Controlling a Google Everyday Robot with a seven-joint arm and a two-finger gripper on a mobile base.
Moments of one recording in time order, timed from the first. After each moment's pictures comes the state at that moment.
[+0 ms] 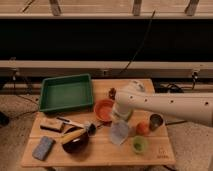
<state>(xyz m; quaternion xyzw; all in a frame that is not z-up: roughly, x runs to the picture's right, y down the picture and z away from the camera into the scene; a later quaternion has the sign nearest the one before) 0.056 0.169 0.777 0.00 -0.30 -0.91 0.30</state>
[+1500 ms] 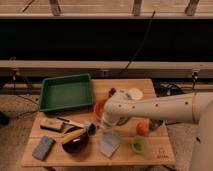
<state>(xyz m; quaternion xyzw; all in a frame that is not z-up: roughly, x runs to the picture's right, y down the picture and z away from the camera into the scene) -0.003 0.212 0.792 0.03 -0.33 -0.91 0.26</state>
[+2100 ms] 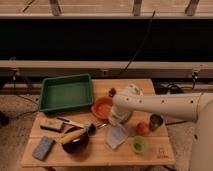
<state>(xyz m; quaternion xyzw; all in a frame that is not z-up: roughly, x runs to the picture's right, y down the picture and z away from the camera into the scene) 0.064 0.201 0.820 -0.01 -0.32 -0.90 0.30</state>
